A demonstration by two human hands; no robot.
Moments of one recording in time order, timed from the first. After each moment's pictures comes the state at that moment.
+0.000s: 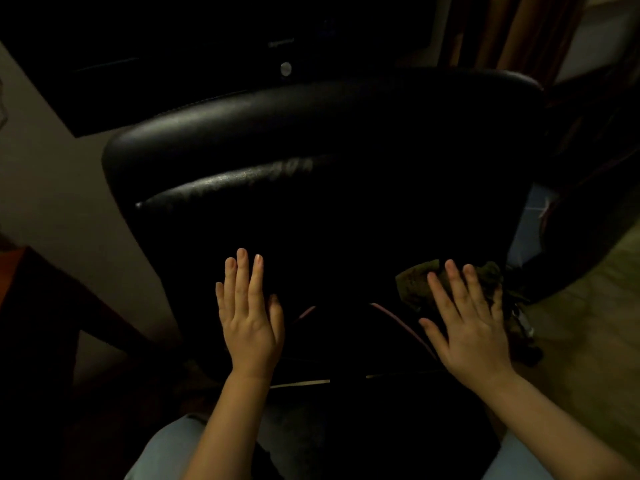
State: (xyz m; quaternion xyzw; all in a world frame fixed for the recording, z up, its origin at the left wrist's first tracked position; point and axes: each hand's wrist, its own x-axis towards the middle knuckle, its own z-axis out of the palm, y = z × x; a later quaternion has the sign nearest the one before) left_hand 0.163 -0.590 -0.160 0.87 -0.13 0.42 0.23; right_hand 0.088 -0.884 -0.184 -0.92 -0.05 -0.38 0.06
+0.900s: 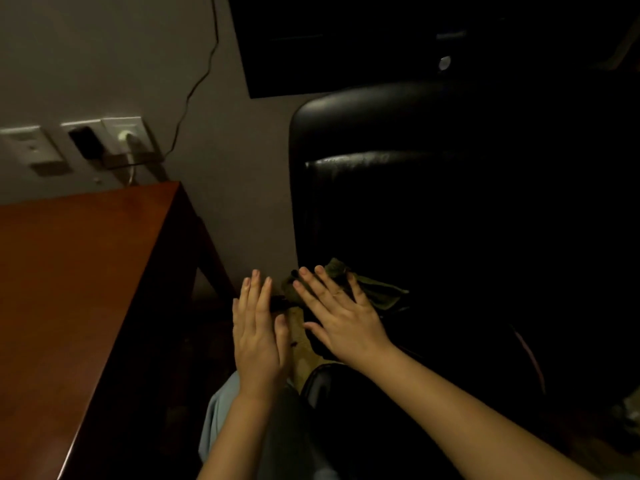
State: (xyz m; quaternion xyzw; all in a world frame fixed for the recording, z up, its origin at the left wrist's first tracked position) left_hand 0.089 -0.451 -0.186 0.89 0.00 0.38 0.26; right_hand 0.147 -0.603 -0.187 -0.89 -0.31 -0.32 -0.11
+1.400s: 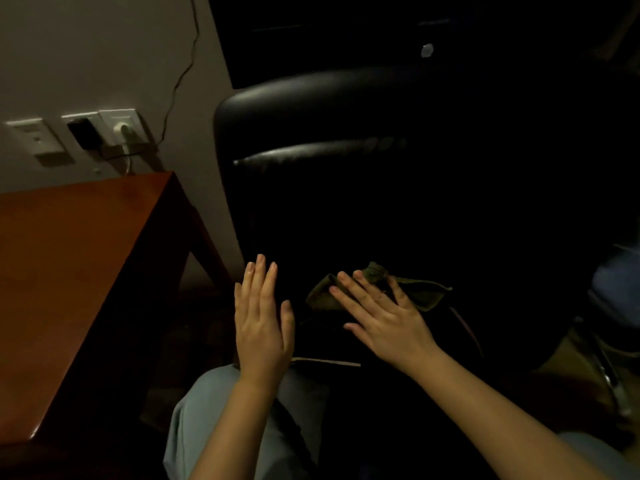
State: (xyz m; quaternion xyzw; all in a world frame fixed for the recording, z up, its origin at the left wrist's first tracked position) left_hand 0.079 -0.514 -0.172 0.89 0.00 0.39 0.23; right_hand 0.144 -0.722 -0.200 -0.84 -0.35 -0.41 -0.10
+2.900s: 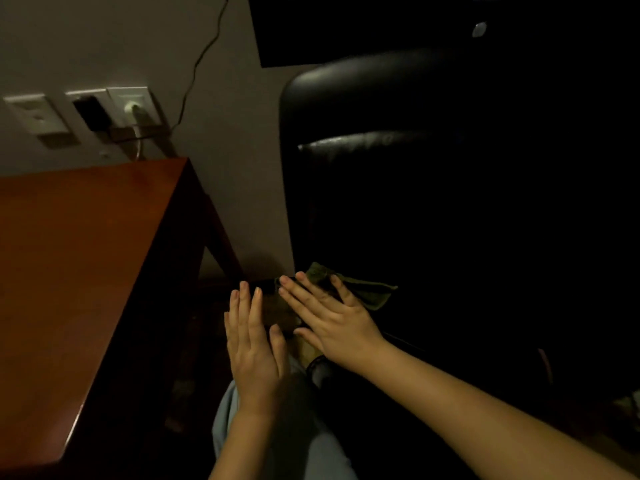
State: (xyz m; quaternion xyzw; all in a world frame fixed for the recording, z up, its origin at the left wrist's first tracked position) left_hand 0.066 -0.449 -0.215 0.88 0.06 0.40 0.24; right_hand 0.143 -0.588 -0.202 -0.84 -0.41 -0.34 -0.14
